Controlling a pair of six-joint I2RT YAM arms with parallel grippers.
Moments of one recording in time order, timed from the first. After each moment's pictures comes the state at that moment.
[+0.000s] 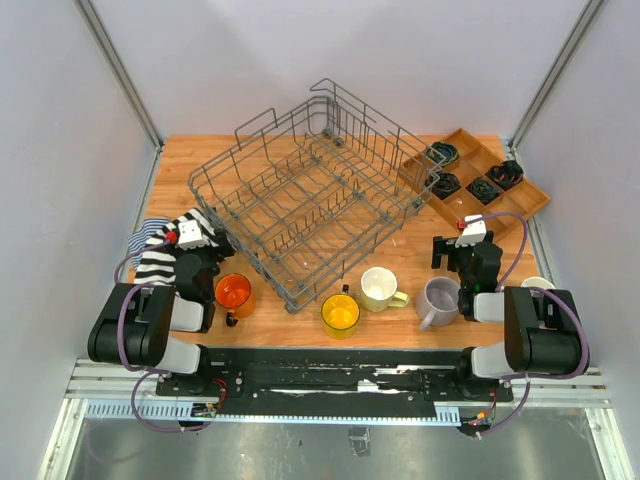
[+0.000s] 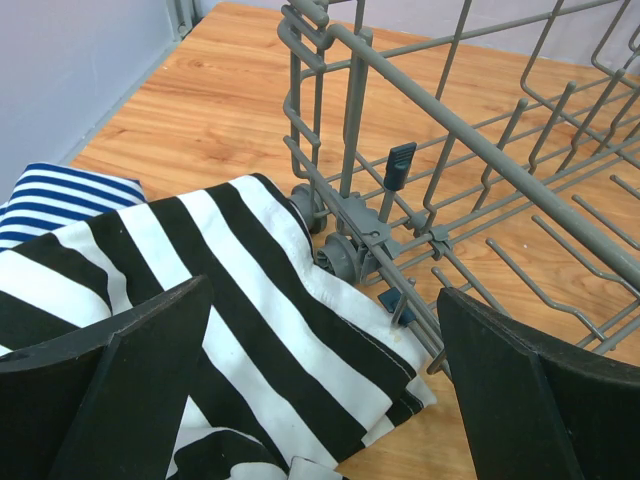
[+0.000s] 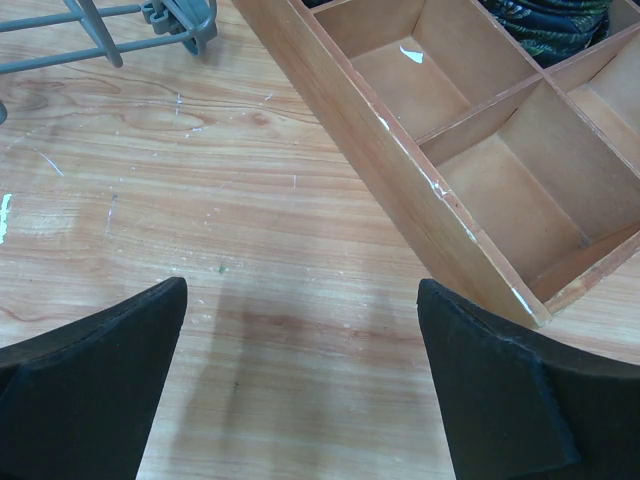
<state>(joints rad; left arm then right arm) -0.05 1.42 0.10 1.31 -0.28 -0.08 -0.05 1.40 0.22 0.88 -0.10 -0.15</state>
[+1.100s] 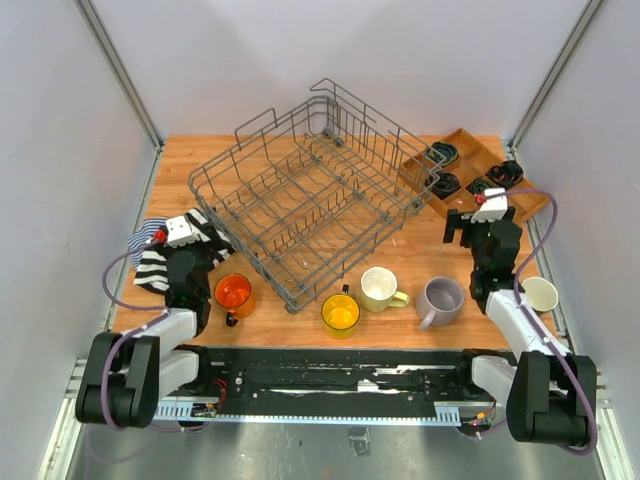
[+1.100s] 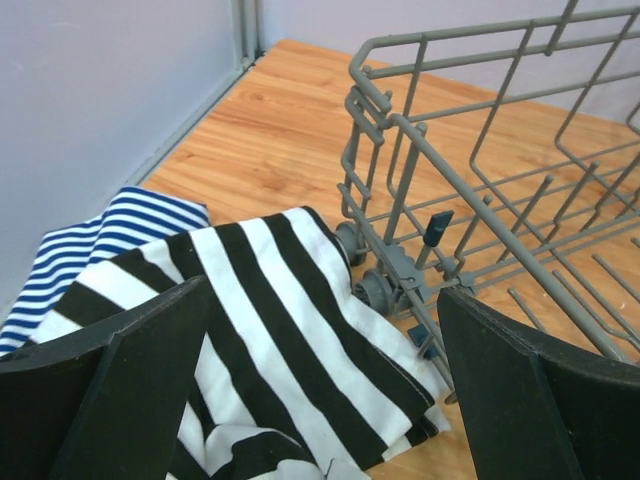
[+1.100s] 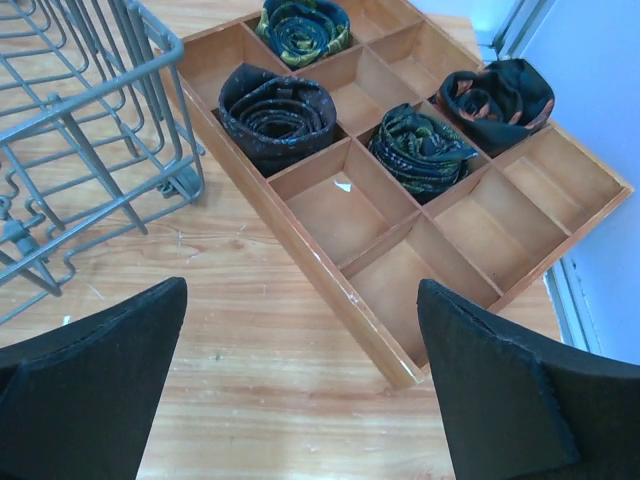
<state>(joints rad) -0.05 1.13 0.13 1.03 -0.38 -0.09 -0.05 1.05 0.40 0.47 -0.03 -0.14</state>
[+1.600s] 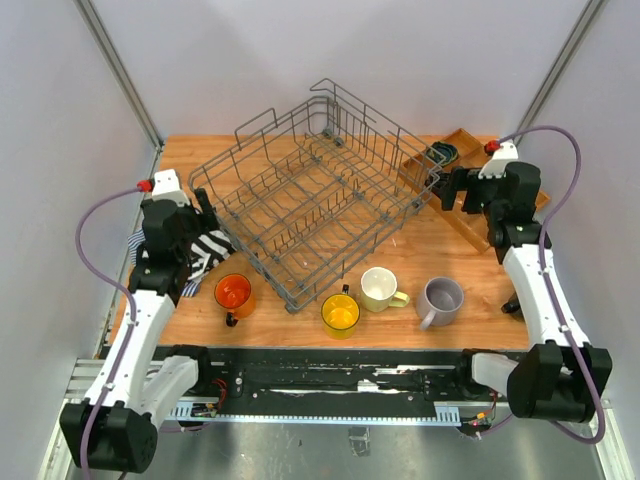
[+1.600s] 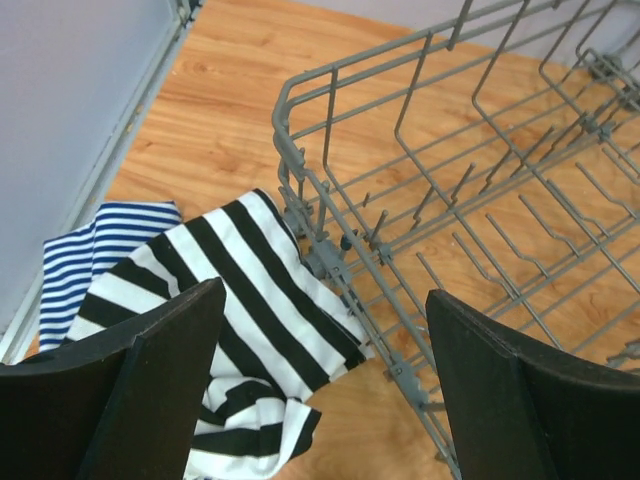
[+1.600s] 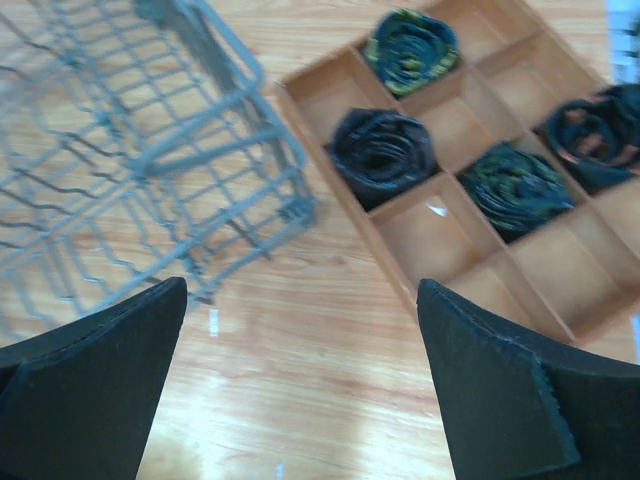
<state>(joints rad) -0.05 0.83 0.66 -0.05 -0.26 -0.16 -0.06 1.15 0.95 -0.16 -0.17 -0.01</state>
